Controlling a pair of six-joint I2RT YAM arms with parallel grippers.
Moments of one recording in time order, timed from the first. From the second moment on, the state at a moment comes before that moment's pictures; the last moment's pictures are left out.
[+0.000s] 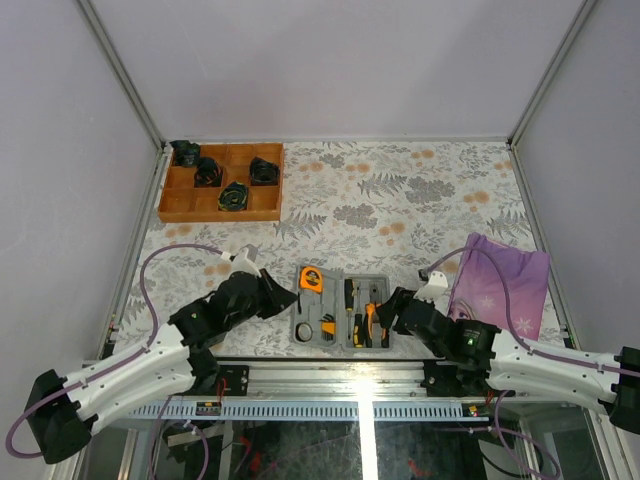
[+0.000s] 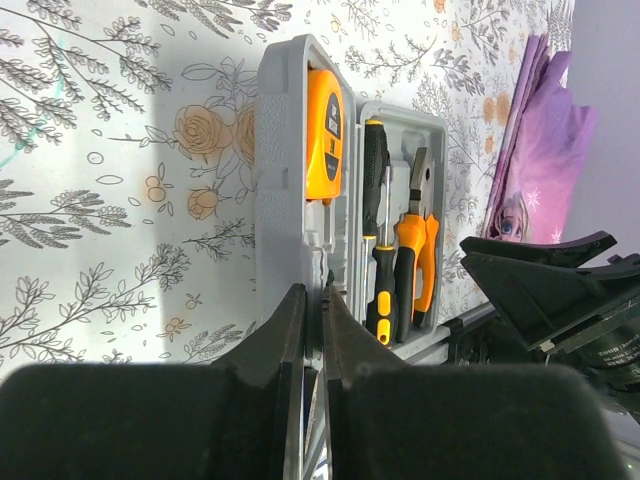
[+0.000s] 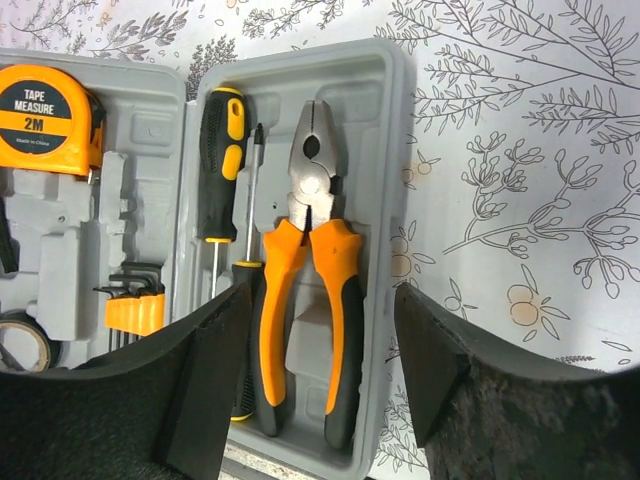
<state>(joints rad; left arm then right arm) -0.84 0.71 0.38 -0.24 -0.13 -1.08 1.15 0.67 0.26 -0.32 0.57 1.06</state>
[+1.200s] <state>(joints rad) -0.84 0.71 0.38 -0.29 -0.15 -1.08 0.97 1.28 0.70 -0.47 0.32 0.73</state>
